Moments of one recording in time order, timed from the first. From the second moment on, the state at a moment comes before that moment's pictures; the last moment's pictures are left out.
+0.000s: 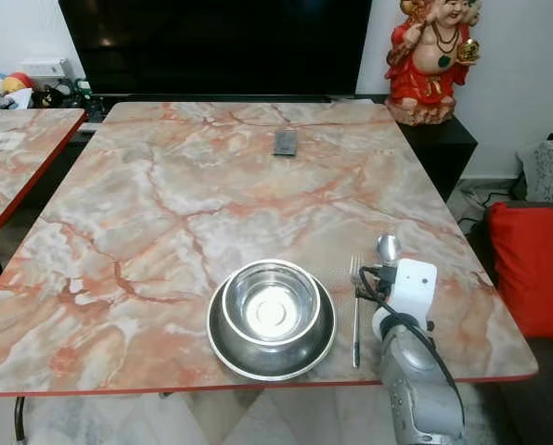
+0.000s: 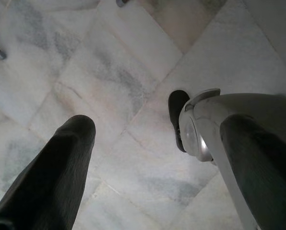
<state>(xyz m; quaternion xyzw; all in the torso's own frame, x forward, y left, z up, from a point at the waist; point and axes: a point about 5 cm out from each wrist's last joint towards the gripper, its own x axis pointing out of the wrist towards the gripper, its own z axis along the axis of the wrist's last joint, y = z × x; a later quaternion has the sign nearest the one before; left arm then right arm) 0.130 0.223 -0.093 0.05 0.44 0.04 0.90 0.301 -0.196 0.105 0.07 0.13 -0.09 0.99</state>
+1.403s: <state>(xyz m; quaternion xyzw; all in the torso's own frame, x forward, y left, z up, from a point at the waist) 0.133 0.219 -0.093 0.05 0.44 0.04 0.90 0.275 -0.196 0.085 0.05 0.19 -0.09 0.98</state>
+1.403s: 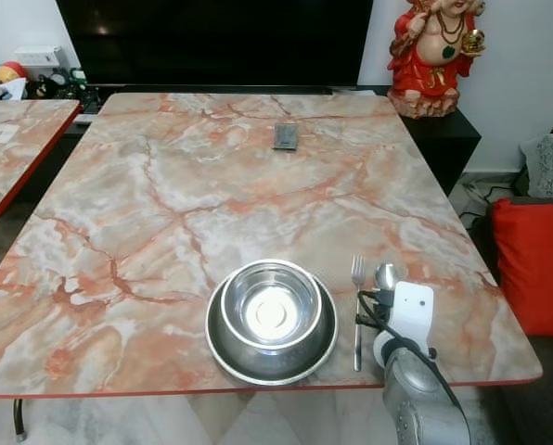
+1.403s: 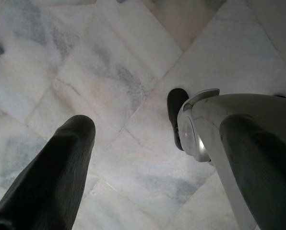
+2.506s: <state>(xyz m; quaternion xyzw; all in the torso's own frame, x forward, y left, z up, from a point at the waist) 0.133 0.222 -0.093 0.05 0.44 0.04 0.90 0.289 -0.197 0.080 0.05 0.17 -0.07 0.98</state>
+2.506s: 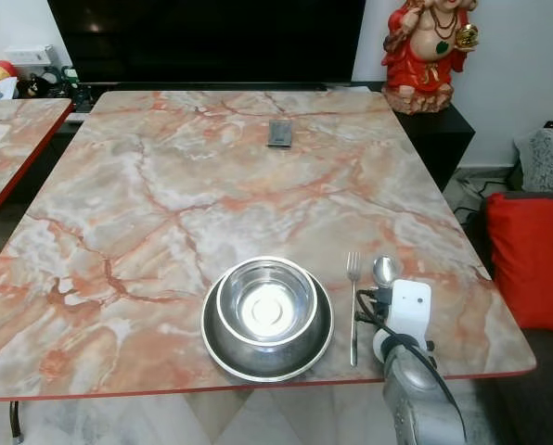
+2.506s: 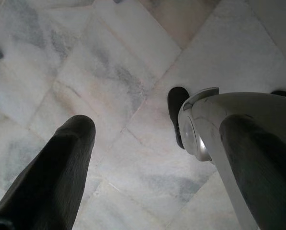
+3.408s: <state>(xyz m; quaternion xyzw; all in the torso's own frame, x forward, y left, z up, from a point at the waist) 0.134 0.220 -0.093 0.05 0.44 0.04 0.90 0.297 -0.196 0.080 0.05 0.16 -0.08 0.98</state>
